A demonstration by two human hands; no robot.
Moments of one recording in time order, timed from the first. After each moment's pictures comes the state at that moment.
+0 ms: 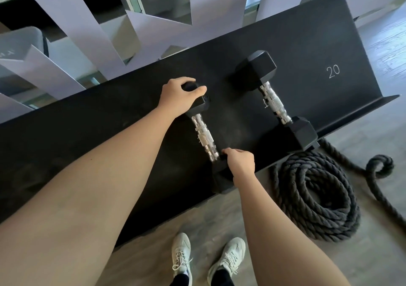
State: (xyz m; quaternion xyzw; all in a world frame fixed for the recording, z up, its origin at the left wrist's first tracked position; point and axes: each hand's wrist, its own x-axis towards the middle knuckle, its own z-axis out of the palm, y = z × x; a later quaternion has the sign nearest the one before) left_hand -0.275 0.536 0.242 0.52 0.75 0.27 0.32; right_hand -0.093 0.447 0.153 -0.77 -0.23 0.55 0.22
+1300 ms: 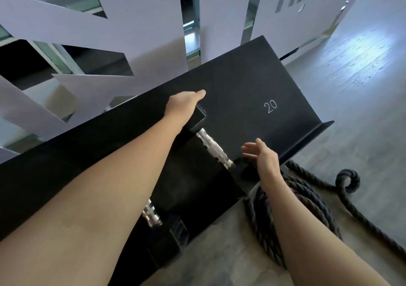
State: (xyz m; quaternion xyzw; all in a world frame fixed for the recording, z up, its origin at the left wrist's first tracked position) left_hand -0.107 0.664 0.266 0.45 0.70 0.32 0.45; right_hand 0.100 0.577 0.178 -0.68 -0.27 0.53 0.42
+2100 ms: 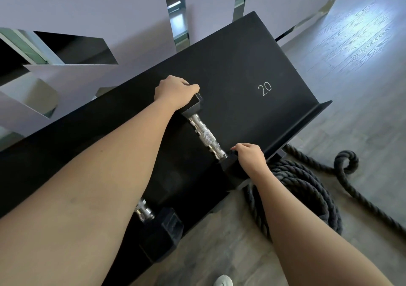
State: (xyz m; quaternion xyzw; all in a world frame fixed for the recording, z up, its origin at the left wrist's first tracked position) left_hand -0.096 0.695 0.244 0.60 0.74 0.15 0.27; right_hand 0.093 0.568 0.147 -0.76 -0.35 0.49 0.25
